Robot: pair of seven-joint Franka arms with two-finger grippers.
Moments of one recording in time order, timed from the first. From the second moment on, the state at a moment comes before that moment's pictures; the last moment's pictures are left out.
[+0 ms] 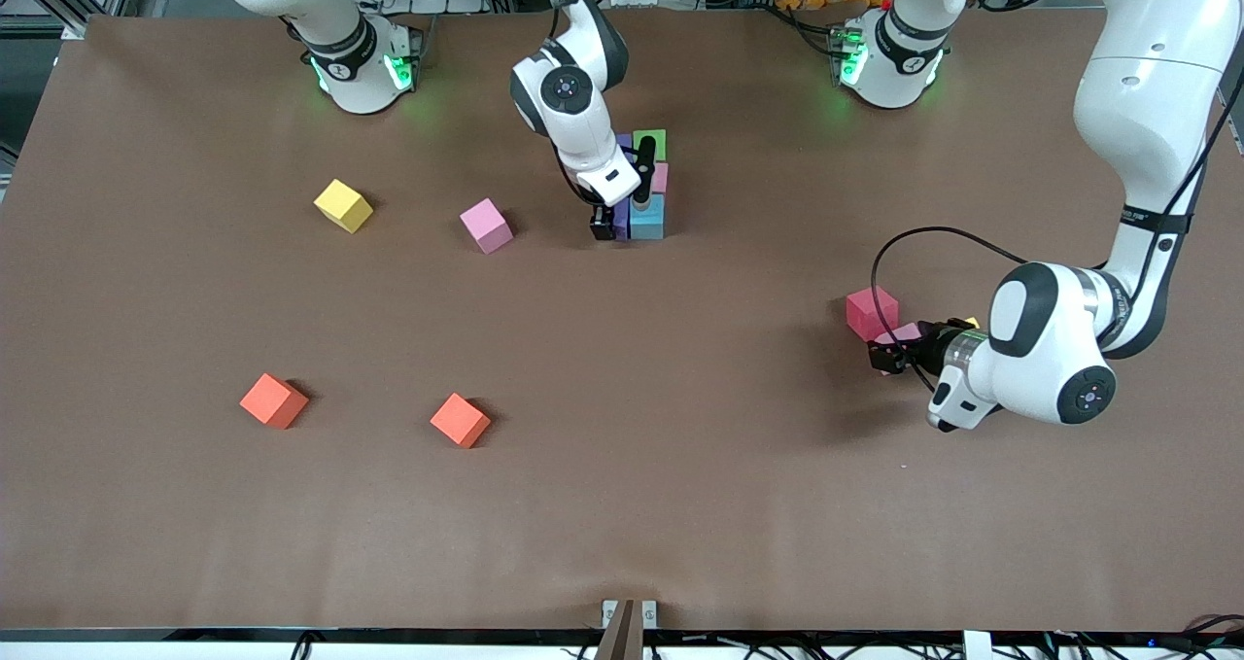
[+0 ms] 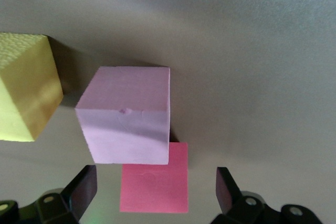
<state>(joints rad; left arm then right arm) 0.23 0.70 -0.39 -1.58 0.00 1.80 -0.49 1.40 0.51 -0.39 -2.14 0.55 2.69 -0.86</state>
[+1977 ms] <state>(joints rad) 0.25 0.68 -0.39 -1.66 -0.04 1.82 -0.44 0.88 0.51 -0.60 -1.79 0.46 2.22 -0.96</state>
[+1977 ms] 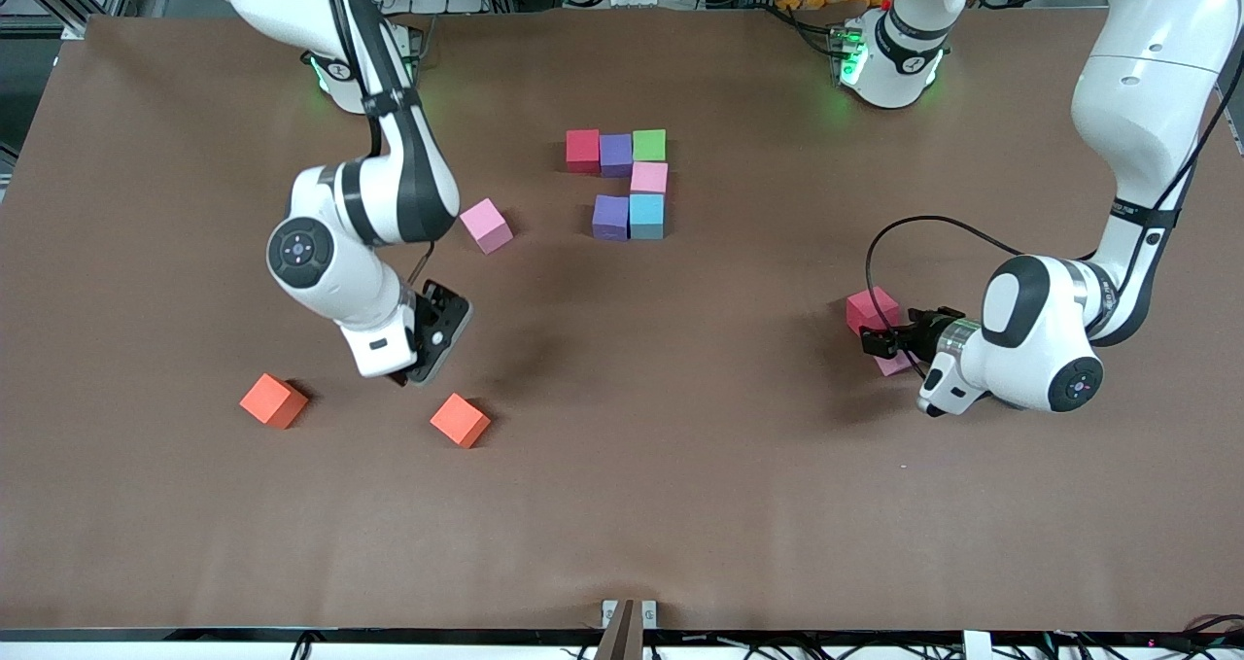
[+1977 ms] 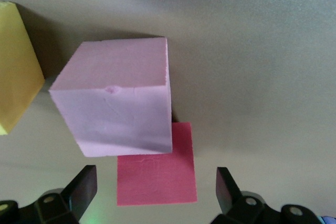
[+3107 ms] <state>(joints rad) 0.25 0.70 -0.39 -1.69 -0.06 1.82 -0.44 0.85 0.75 -0.58 -1.72 0.60 2.46 -0.90</state>
